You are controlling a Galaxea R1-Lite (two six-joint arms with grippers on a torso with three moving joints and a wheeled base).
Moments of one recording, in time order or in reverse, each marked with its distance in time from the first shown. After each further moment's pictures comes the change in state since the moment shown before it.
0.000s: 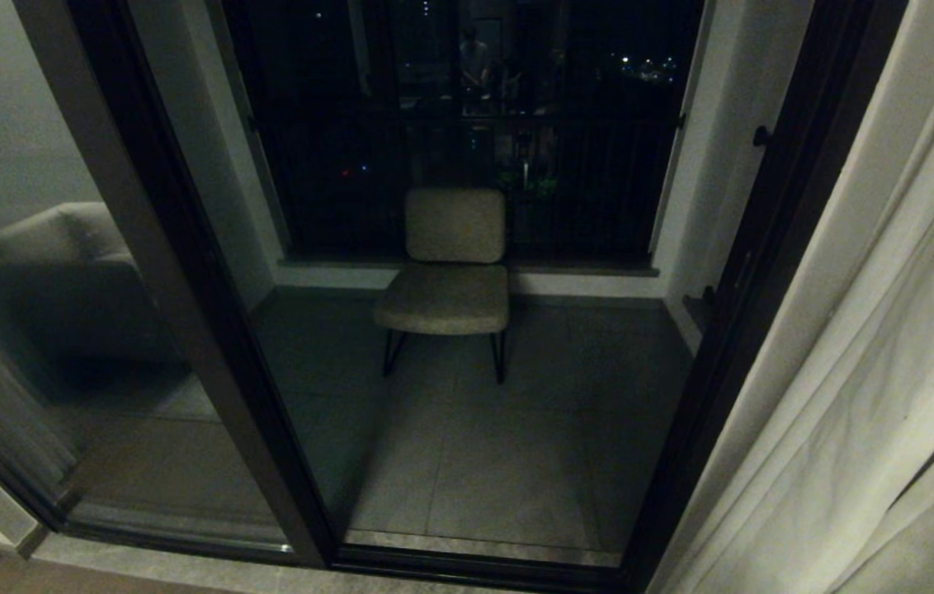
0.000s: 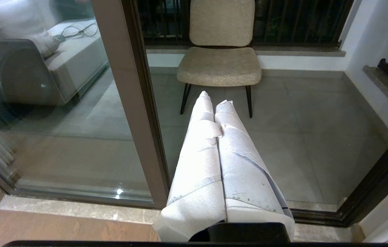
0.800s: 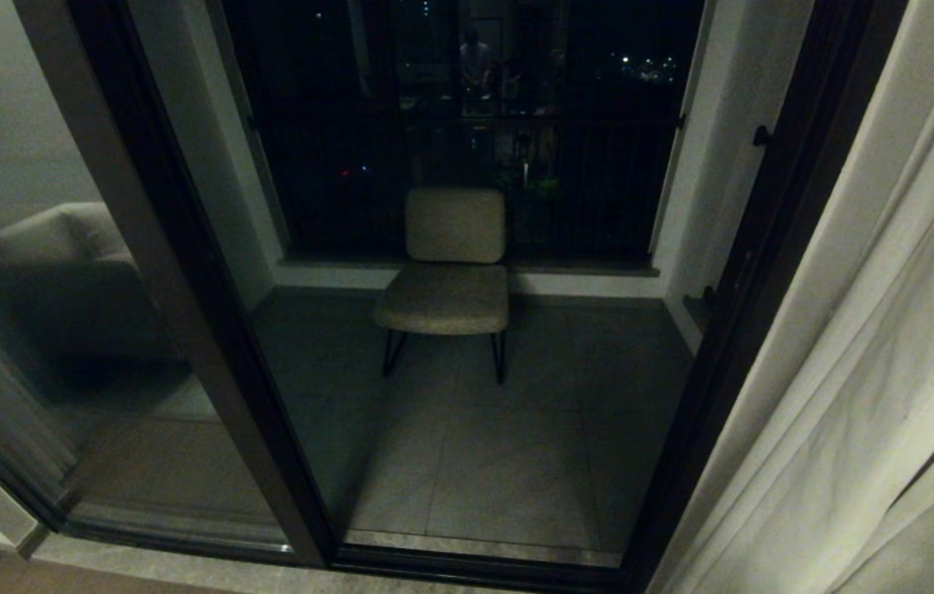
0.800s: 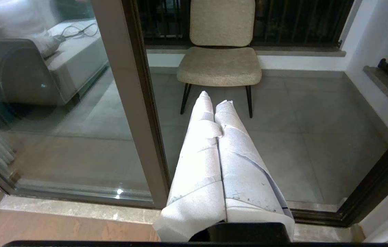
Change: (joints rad) left arm 0.001 0.000 0.000 0.000 0.000 0.000; right arm 0.004 -0.019 0.000 0.068 -0.007 0.096
